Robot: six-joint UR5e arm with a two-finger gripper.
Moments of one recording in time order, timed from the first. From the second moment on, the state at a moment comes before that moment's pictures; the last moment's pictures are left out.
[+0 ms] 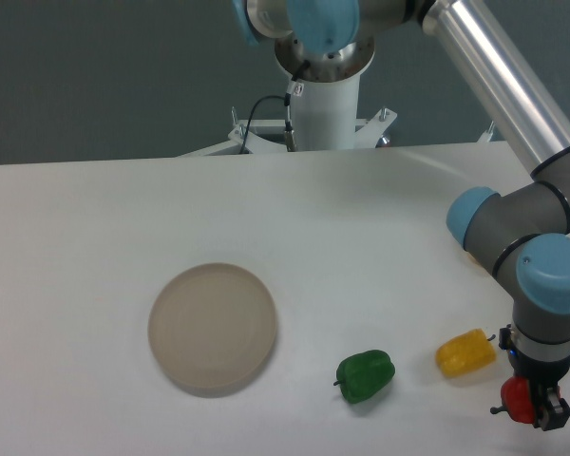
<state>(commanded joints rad) 2.59 -2.46 -0.83 -1.11 1.60 1.86</state>
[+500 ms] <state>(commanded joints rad) 2.56 -2.39 -0.88 -1.17 1.60 1.81</state>
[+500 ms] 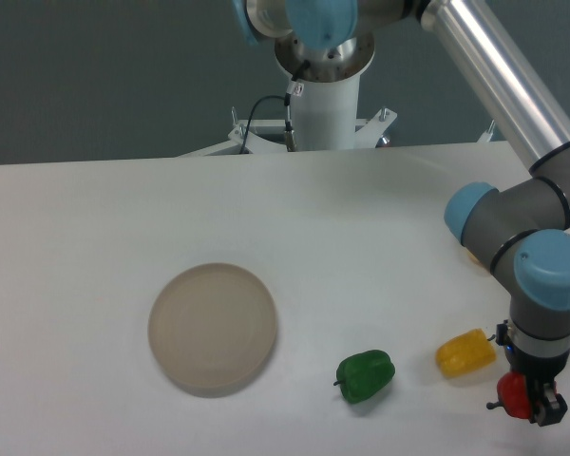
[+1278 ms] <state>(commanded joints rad) 2.38 -2.09 -1.25 -1.22 1.59 1.44</state>
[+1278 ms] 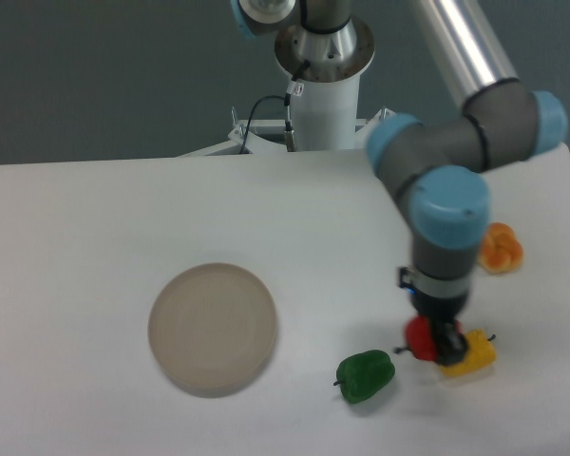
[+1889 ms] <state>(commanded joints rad) 2.17 -2.03 -1.40 -1.20 1.58 0.97</state>
